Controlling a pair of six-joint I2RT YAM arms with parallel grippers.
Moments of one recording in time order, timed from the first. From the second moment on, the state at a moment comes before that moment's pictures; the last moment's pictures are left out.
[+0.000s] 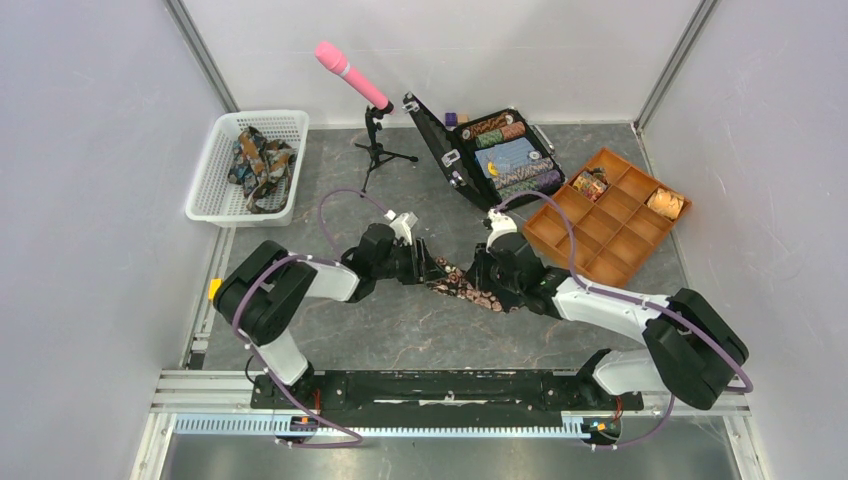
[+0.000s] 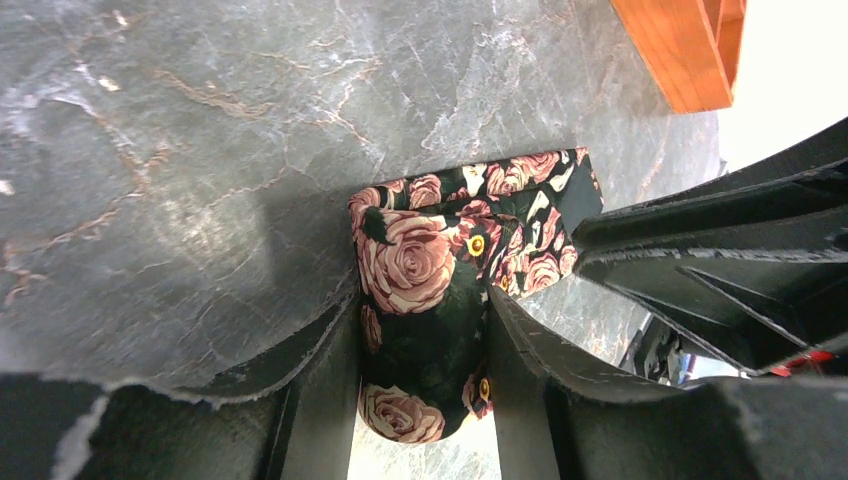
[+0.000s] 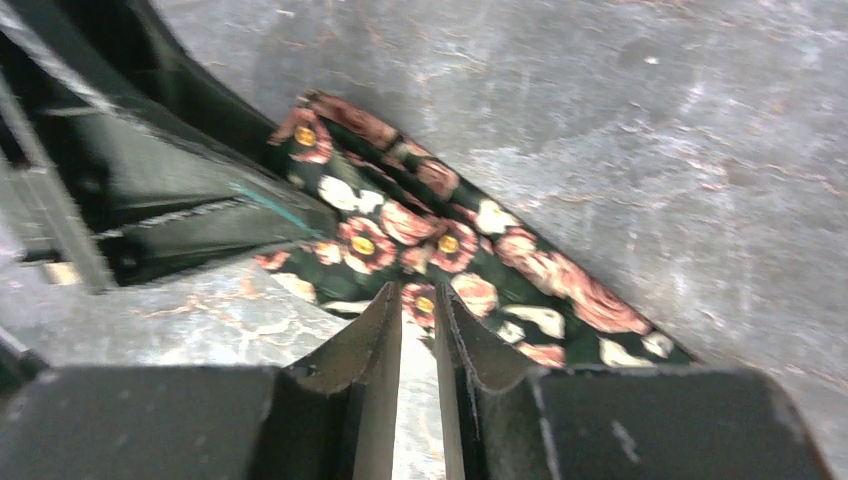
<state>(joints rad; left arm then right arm) -0.60 1.71 0.58 0.59 0.44 -0.70 0.74 1.32 0.57 0.11 0.03 0.55</state>
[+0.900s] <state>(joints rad) -0.60 1.51 0.66 0.14 0.20 -0.57 0.71 1.26 0.43 0.02 0.12 0.48</state>
